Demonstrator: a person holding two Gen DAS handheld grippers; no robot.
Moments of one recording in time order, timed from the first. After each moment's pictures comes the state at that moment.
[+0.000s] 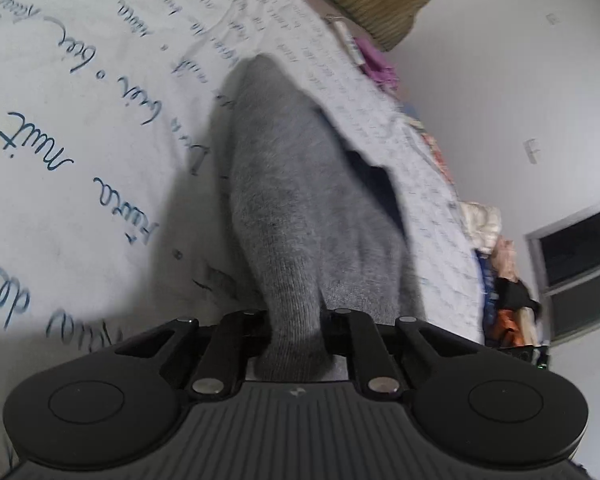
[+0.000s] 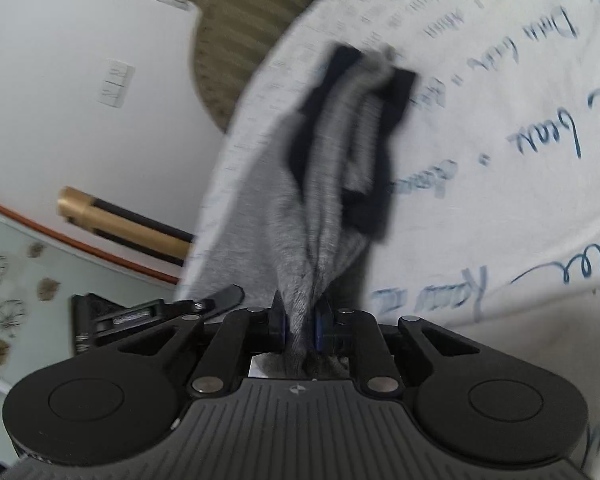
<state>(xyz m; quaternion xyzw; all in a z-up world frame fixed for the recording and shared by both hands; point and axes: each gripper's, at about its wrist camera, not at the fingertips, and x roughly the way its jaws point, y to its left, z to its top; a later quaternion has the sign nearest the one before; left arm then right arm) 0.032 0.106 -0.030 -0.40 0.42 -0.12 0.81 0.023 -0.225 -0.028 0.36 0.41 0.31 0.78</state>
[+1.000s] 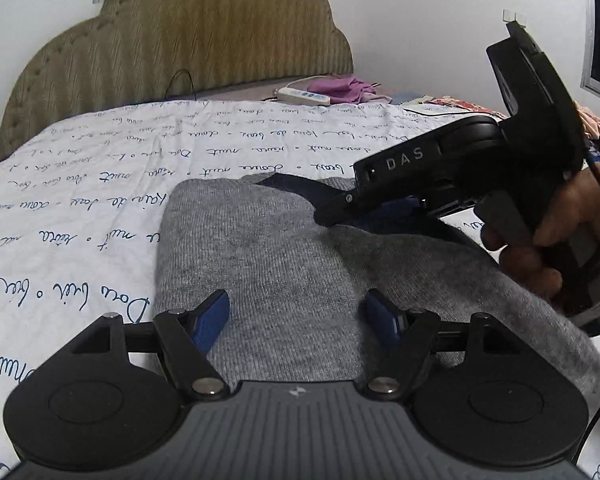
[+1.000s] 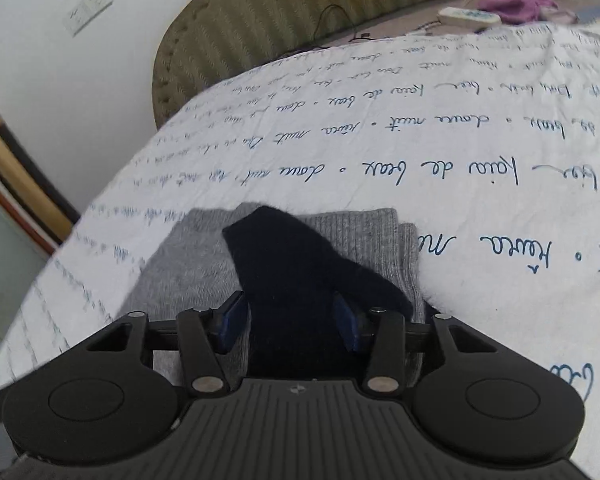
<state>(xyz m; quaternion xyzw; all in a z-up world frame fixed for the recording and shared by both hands) 0.067 -0.002 -0.041 -0.01 0.30 -0.03 0.95 0.168 -0.154 -0.017 0.12 0.38 0.22 0.89</state>
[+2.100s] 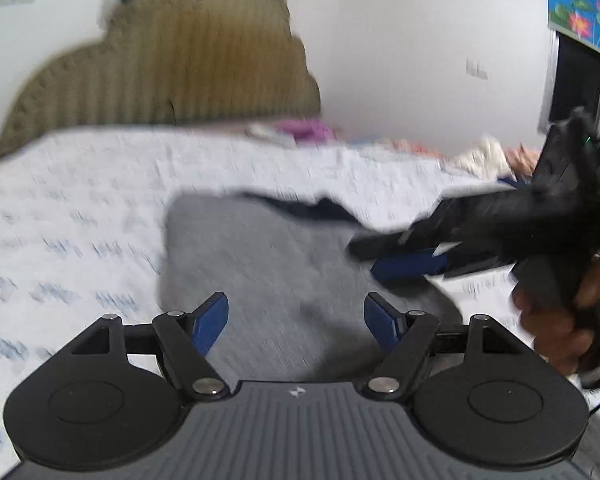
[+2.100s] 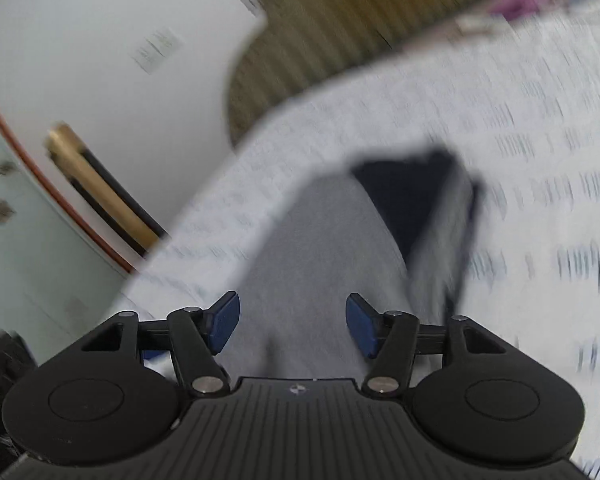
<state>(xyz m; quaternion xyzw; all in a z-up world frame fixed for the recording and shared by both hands) -0.049 -0.001 -0.023 -0.05 0.27 -0.09 0.96 0.015 -0.167 -0.018 0.18 0.35 0.27 0.88</state>
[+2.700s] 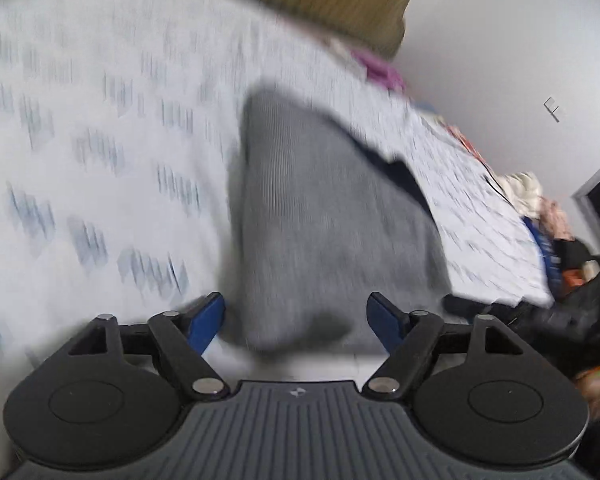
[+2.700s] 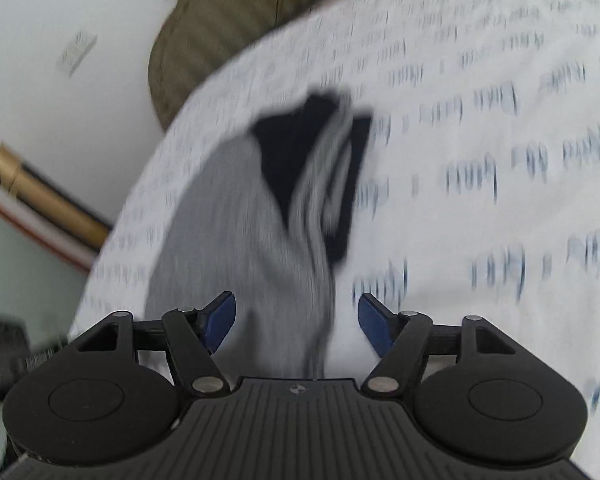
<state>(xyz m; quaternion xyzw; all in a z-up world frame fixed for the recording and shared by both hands) -0.025 0.075 -0.034 -0.29 0.41 -0.07 0.86 0.007 -0.212 -0.036 0.23 0.42 0.21 0.86</state>
